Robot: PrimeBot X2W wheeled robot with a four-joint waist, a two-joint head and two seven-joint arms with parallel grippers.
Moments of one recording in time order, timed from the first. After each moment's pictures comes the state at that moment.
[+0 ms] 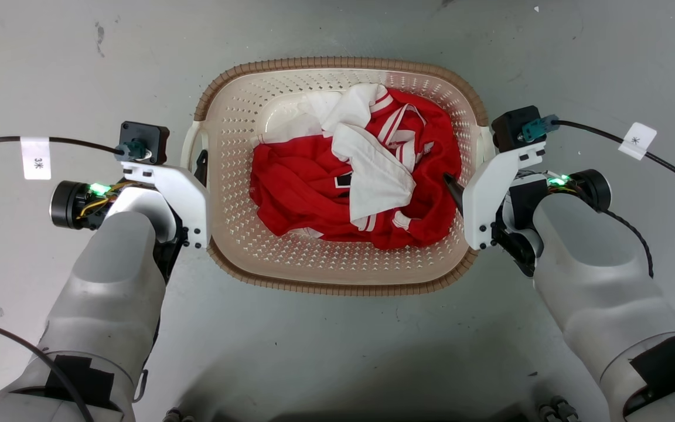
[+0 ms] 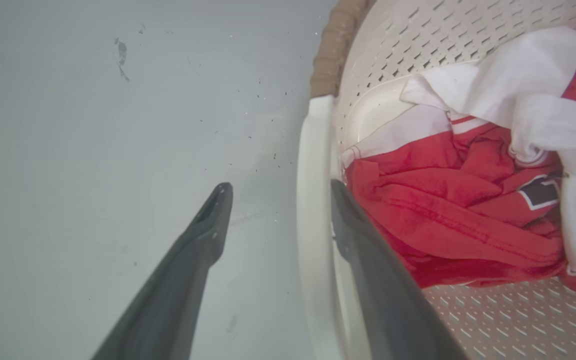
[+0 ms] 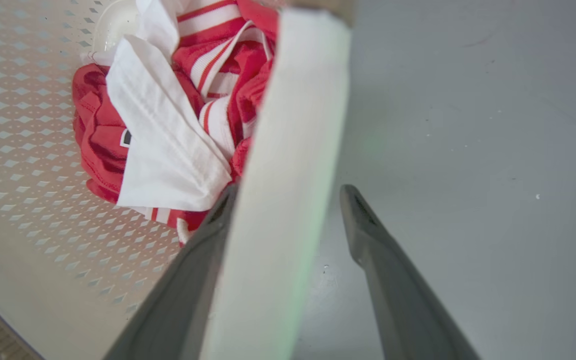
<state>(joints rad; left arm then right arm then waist) -0.96 0.18 -0.27 1.25 -0.20 -0.13 -0.13 -0.99 -0.05 0.48 1.22 0.43 0.13 0.12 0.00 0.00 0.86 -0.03</state>
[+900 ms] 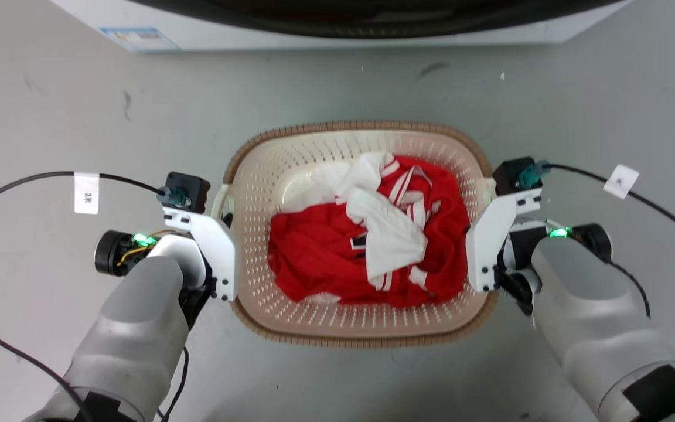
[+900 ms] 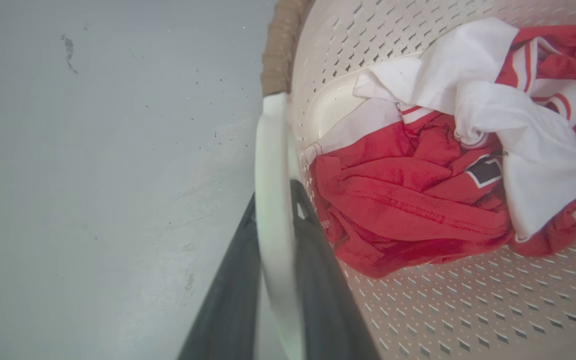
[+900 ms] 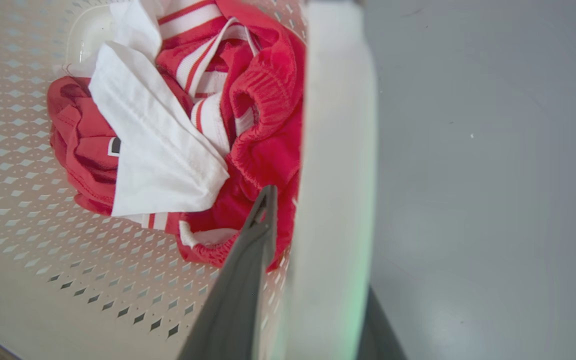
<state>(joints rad) -0.86 0.18 -0.51 1.20 -0.45 -0.13 -0.02 -0.92 -0.05 0.53 1.27 0.49 0.12 0.19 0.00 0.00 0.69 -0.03</state>
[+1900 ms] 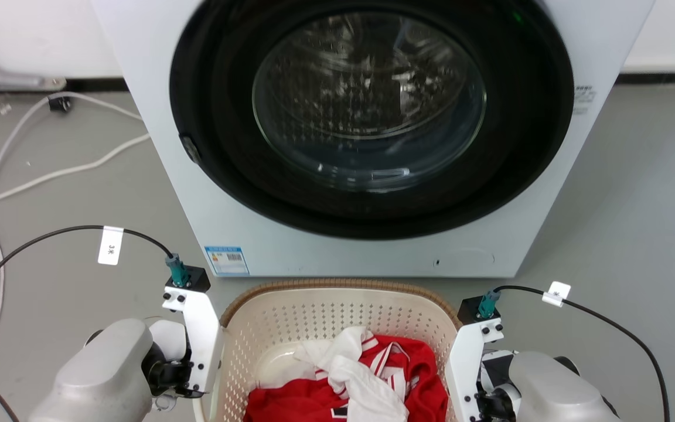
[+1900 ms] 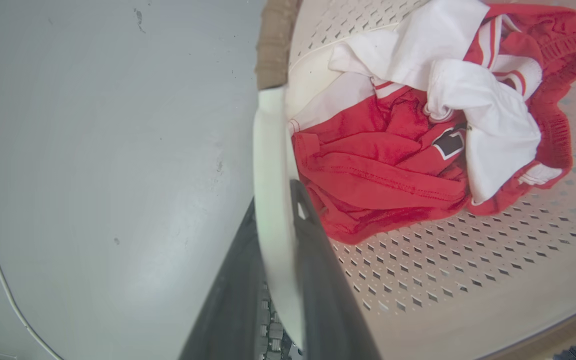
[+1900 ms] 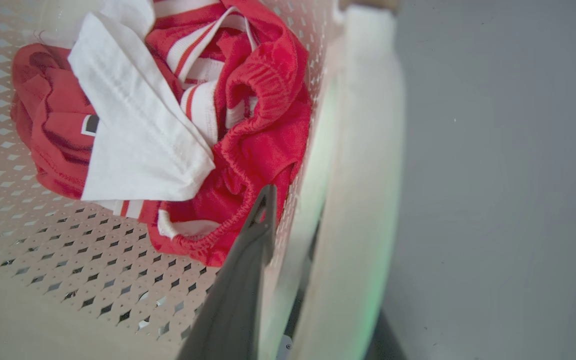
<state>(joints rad) -0.66 0.42 -0.91 0.87 -0.99 -0.13 0.63 -0.63 -0.04 0.75 1.21 0.70 0.13 0.45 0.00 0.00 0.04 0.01</state>
